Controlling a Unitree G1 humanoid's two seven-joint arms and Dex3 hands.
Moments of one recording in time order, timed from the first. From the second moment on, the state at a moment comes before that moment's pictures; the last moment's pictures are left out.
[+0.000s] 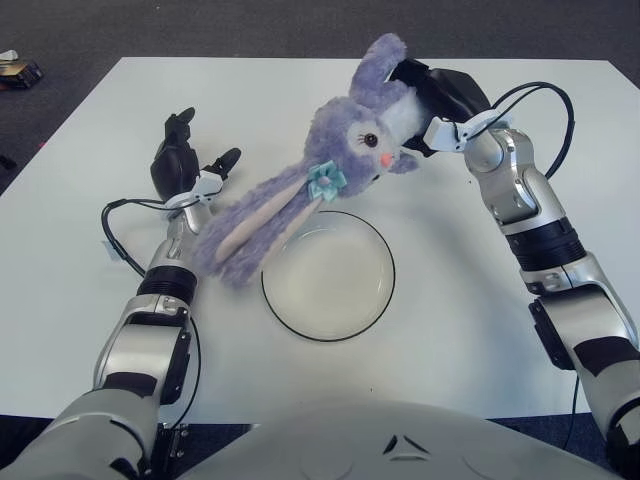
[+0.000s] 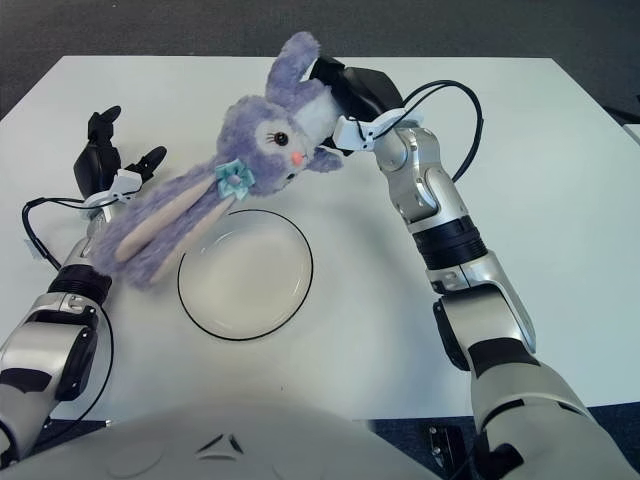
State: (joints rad) left arm -0.50 0.35 -0.02 0.79 0.45 -0.31 0.69; right arm -0.70 -0.41 0.28 0.06 -0.61 0.06 0.24
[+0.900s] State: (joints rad) left arm -0.50 0.35 -0.02 0.79 0.43 -0.32 0.66; right arm -0.69 -0.43 0.23 0.01 -0.58 0.07 0.28
